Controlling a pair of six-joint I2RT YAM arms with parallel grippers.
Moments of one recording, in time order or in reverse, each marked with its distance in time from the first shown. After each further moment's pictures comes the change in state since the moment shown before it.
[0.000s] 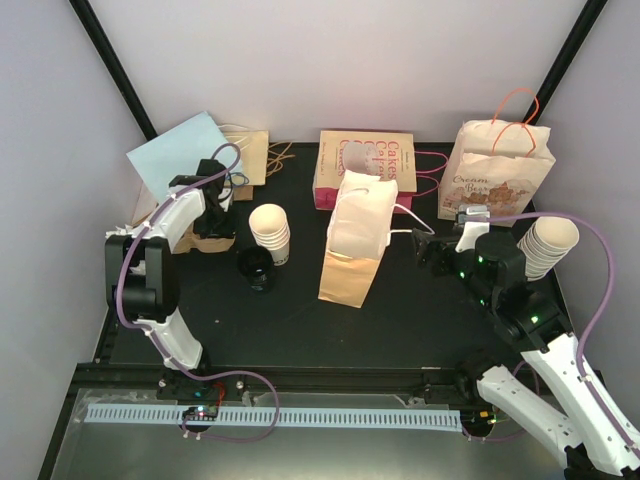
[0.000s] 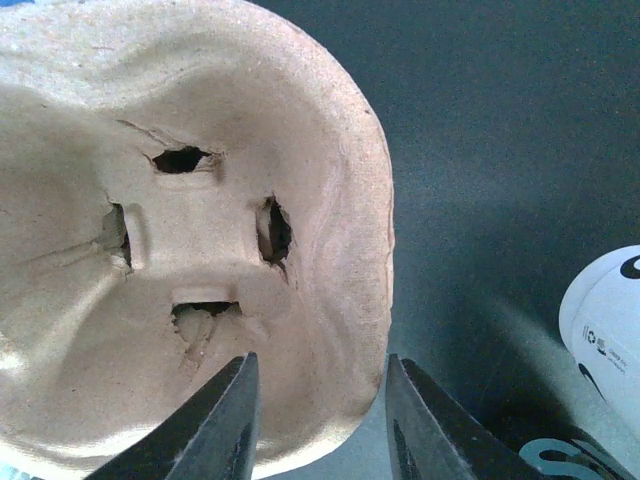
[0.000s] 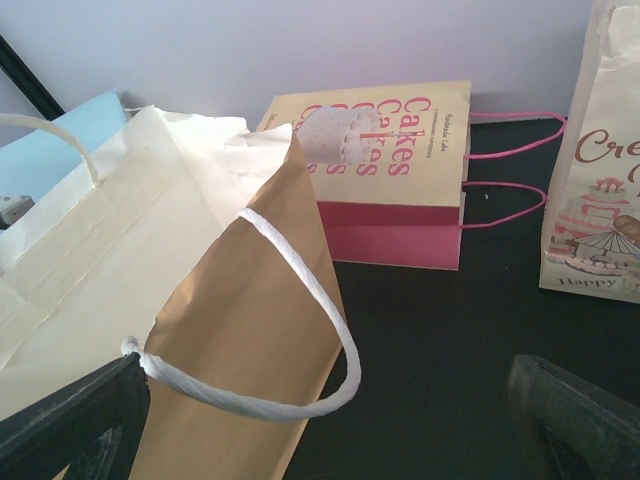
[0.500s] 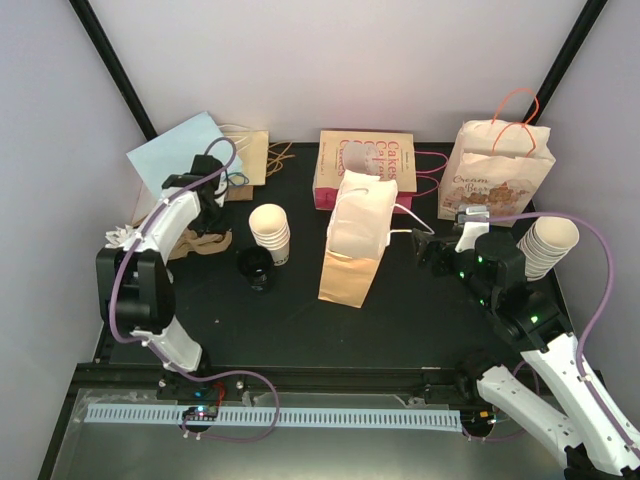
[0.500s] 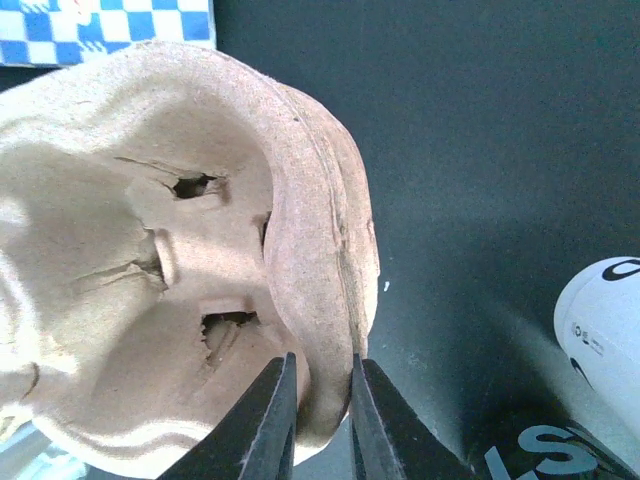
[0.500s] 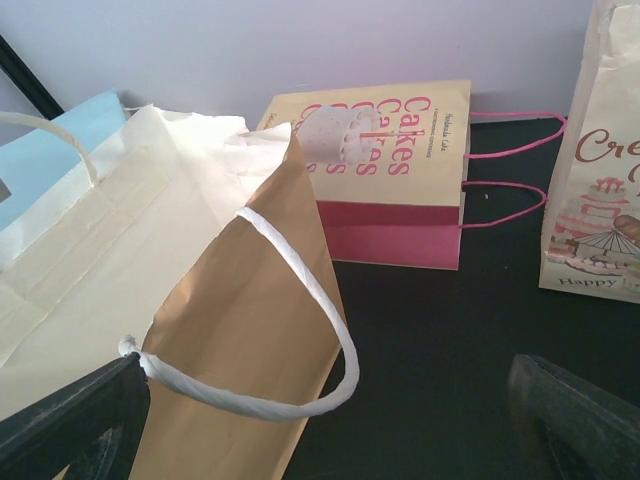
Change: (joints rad) left arm 0.000 -0.065 0.000 0.000 -0.043 -0.003; right arm 0.000 0.001 -0.003 0.002 0.000 -0.001
